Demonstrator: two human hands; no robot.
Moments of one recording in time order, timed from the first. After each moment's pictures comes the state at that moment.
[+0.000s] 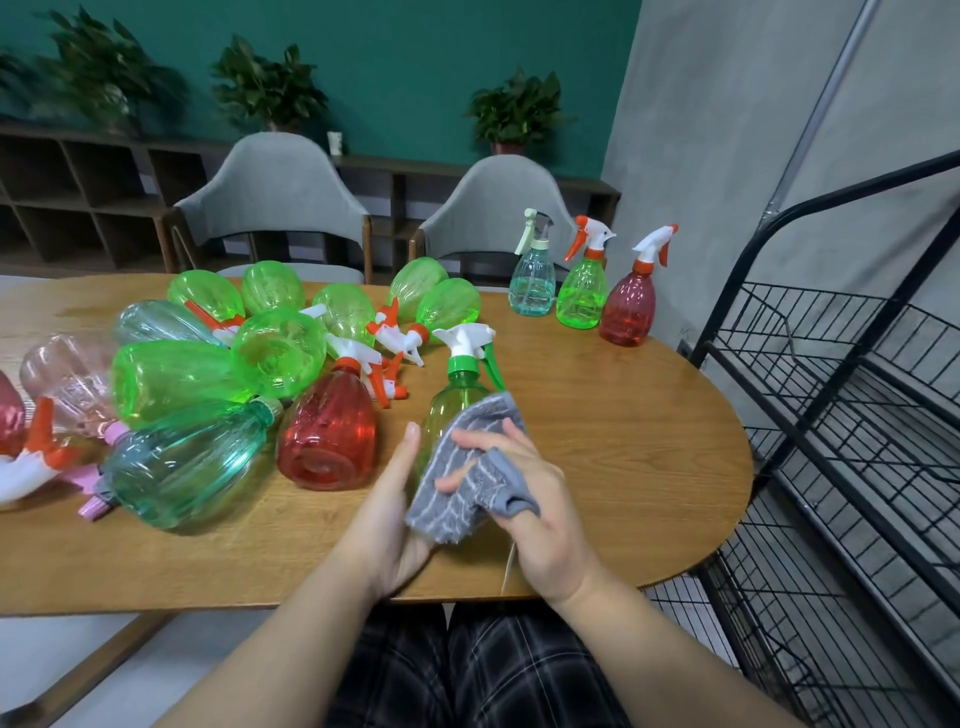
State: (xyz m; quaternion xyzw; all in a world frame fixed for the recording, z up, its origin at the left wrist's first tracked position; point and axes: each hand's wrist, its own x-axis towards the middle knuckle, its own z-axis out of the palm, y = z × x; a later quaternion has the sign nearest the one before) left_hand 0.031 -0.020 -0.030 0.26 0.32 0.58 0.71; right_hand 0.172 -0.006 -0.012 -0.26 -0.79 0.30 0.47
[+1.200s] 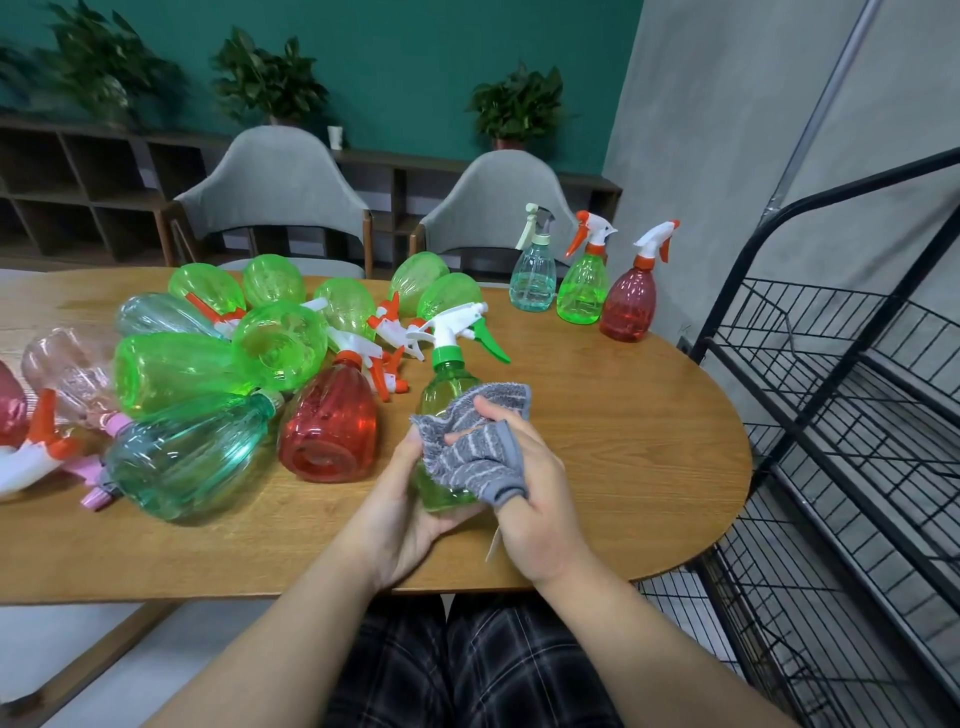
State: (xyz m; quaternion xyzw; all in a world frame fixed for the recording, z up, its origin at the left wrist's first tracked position) left_hand 0.031 -0.022 -0.031 0.28 0.30 0.58 0.70; right_hand 0.166 -0.009 -0.012 -0.31 -0.75 0.31 0.49
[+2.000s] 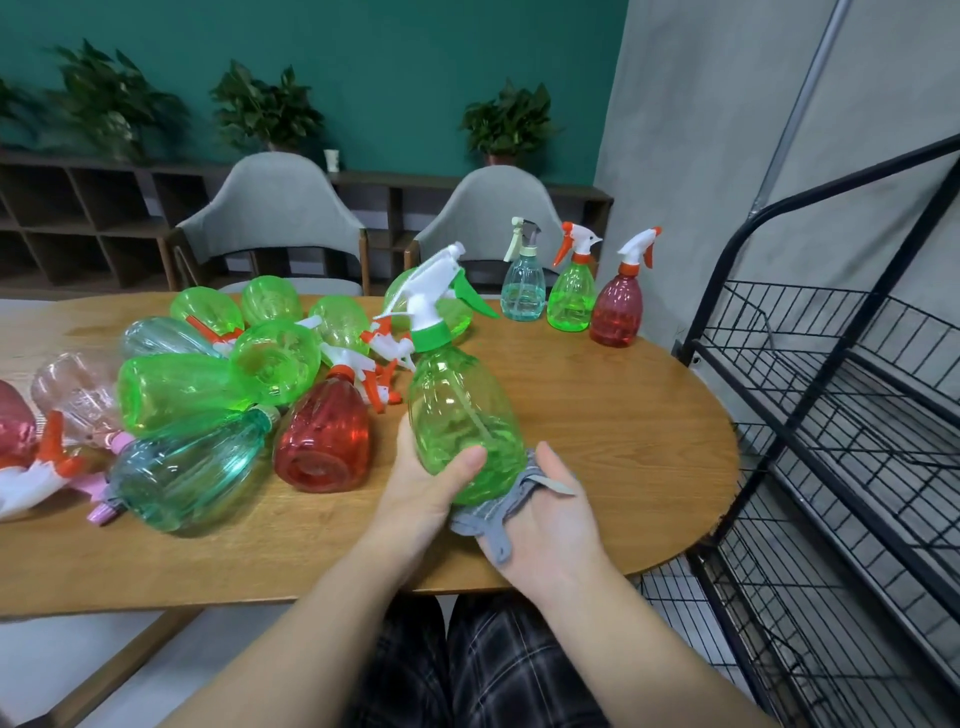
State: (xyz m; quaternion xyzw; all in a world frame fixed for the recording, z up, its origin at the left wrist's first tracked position) left_hand 0.055 -0.015 -0.030 0.44 0.43 0.64 0.46; right_hand 0.177 -0.024 0.005 -0.23 -0.14 0.84 0.47
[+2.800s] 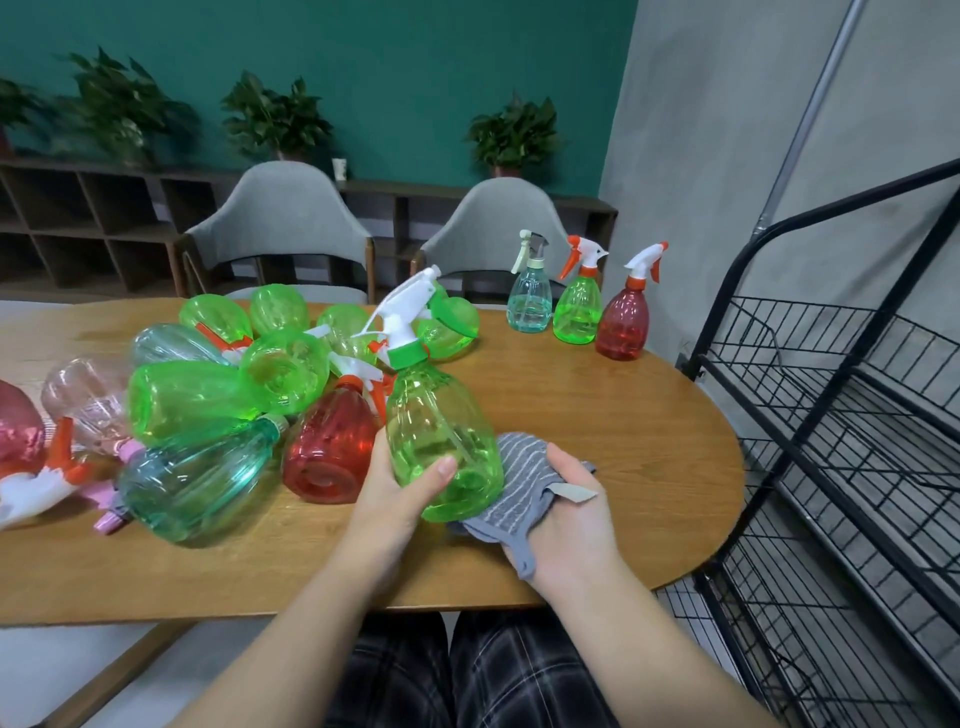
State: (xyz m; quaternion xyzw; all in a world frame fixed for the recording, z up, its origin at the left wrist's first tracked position) left_hand 0.028 -0.020 -0.030 0.43 0.45 0.64 0.44; right_hand 0.180 -0.019 0.018 -0.30 -0.11 0.81 0.50
